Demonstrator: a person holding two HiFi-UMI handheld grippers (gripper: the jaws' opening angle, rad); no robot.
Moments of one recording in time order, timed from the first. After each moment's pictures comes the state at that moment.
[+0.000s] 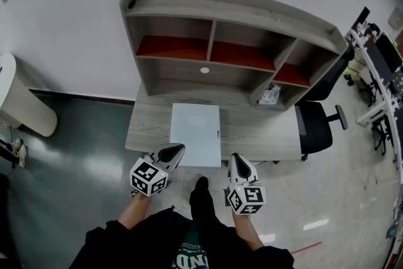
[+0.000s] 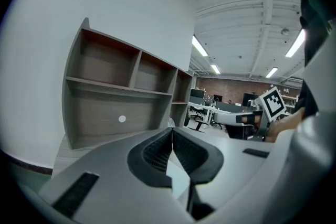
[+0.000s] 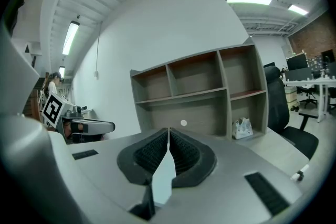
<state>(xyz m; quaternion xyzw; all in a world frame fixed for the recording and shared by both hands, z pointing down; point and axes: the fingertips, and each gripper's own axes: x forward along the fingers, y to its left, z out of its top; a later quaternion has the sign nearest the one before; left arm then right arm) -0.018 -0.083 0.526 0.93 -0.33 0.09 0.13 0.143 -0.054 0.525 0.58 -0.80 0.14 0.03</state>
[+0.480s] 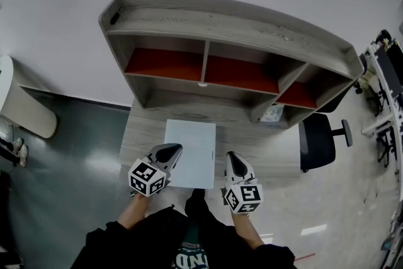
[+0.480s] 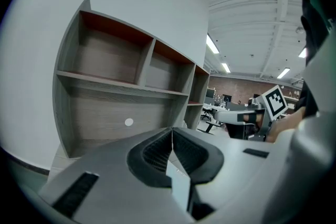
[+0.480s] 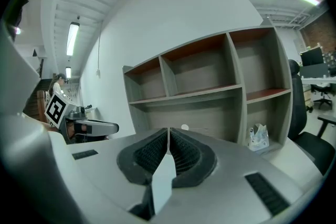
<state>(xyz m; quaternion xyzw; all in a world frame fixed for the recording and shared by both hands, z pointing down) 0.005 -0.192 0.534 0.91 -0.37 0.10 0.15 0.160 -0.175 0.529 0.54 -0.83 0.15 0.05</state>
